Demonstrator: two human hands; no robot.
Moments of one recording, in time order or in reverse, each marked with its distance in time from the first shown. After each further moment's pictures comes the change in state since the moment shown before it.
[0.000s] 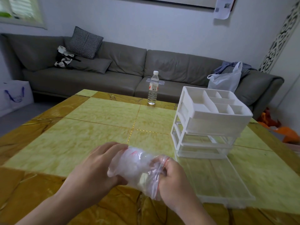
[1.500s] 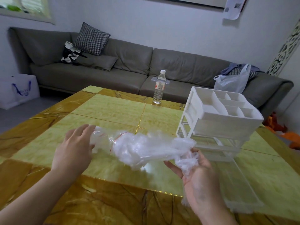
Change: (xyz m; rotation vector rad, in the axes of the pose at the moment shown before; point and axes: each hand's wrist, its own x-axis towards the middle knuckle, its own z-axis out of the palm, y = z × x) left_hand 0.027 -0.079 -0.005 0.266 0.207 -0.393; right_hand 0.002 -0.017 -0.022 0.986 0.237 0.172
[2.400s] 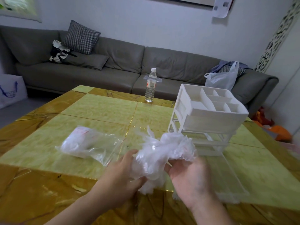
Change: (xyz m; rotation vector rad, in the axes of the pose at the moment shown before) left_hand -0.069 0.096 0.037 -0.407 -0.369 0.304; right_hand -0.001 -0.005 -0.005 0.159 -0.176 -0.027
